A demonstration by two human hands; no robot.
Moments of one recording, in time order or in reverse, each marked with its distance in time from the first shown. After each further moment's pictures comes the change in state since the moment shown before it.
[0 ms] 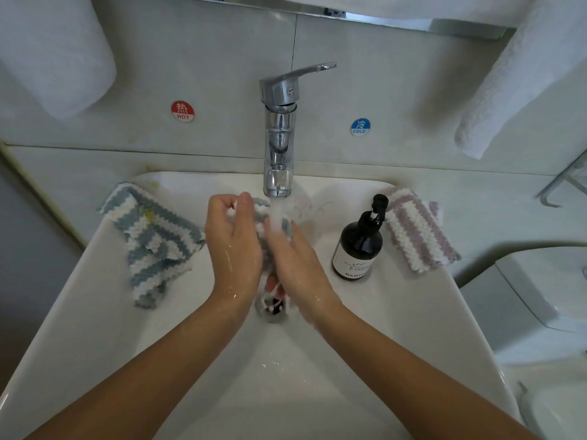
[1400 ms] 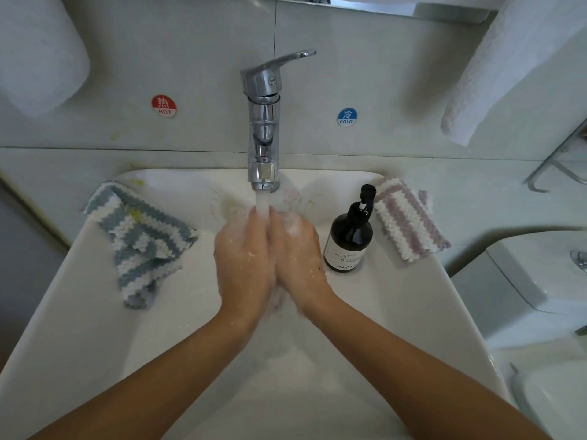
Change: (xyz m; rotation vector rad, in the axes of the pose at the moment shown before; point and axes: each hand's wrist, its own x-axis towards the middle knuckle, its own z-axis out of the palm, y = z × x) left_hand -0.029 -0.004 0.006 0.068 -0.082 -0.133; right_hand 0.014 -0.003 -0.005 -0.485 0.234 -0.217
